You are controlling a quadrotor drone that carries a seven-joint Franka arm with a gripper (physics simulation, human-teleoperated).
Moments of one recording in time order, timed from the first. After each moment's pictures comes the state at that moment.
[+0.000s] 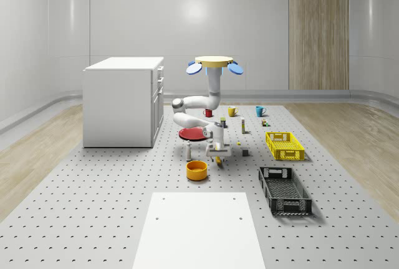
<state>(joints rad) -1.36 -1.47 1.06 -2.66 -2.07 1.70 1.73</state>
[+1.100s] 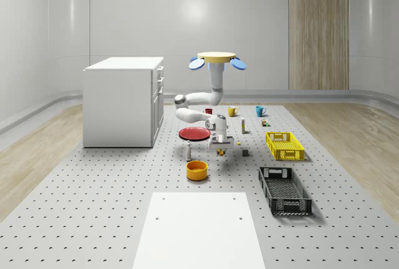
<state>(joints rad) -1.32 -1.43 1.14 -2.71 -2.03 1.61 1.65</state>
